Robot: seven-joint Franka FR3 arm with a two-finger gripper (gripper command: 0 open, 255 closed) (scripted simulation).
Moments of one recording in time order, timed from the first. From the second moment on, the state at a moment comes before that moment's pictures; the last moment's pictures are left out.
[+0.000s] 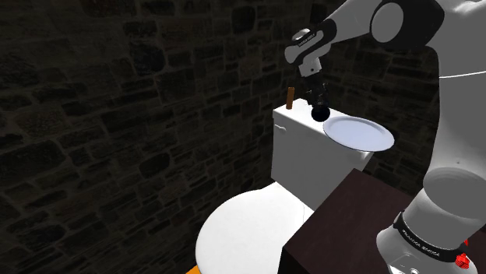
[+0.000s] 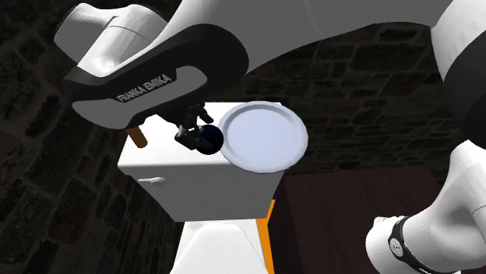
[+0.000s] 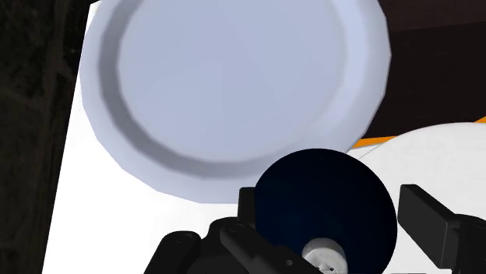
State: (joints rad) arm -0.25 0.46 -0.23 -1.62 -0.16 1.61 -0.36
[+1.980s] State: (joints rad) arm -0.33 0.05 -0.34 -2.06 -0.33 1.69 -0.49
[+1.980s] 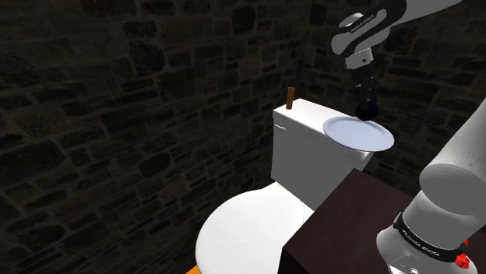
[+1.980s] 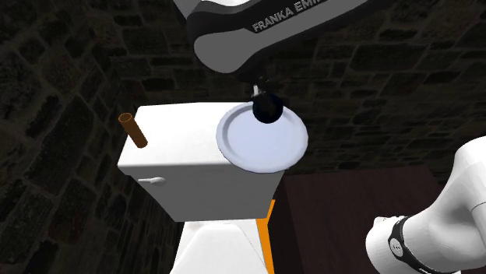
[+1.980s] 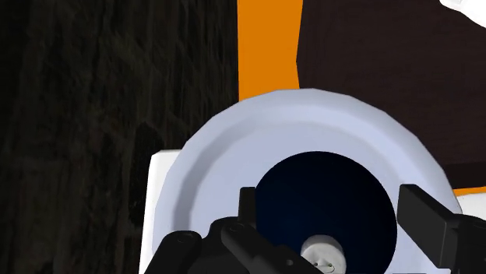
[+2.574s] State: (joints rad) arm -0.34 0.11 -0.34 -2.11 -0.32 1.81 -0.48
